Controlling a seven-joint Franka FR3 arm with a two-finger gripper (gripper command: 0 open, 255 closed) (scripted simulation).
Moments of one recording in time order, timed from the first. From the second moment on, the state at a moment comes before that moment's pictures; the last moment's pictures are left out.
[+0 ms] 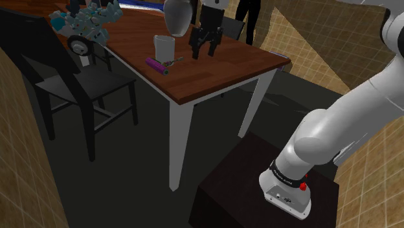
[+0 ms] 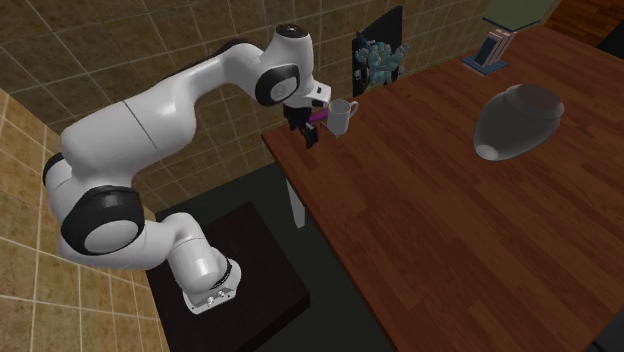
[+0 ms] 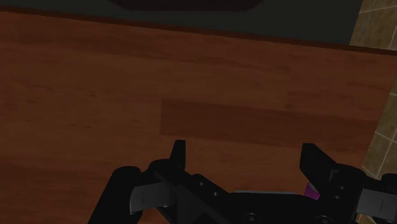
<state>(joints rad) 0.01 -0.34 0.13 -1.98 0.06 1.69 0.14</state>
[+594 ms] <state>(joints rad) 0.03 0.06 0.18 -1.50 -0.01 1.60 0.18</state>
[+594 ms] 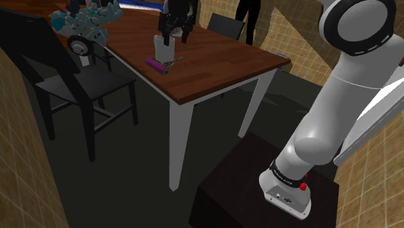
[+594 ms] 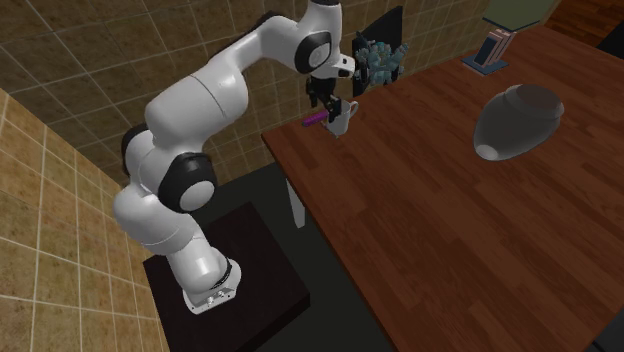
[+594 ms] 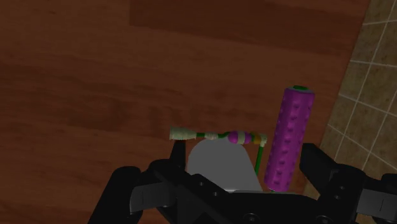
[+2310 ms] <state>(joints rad) 0.08 0.33 0.20 -1.20 -0.07 1.55 0.22</state>
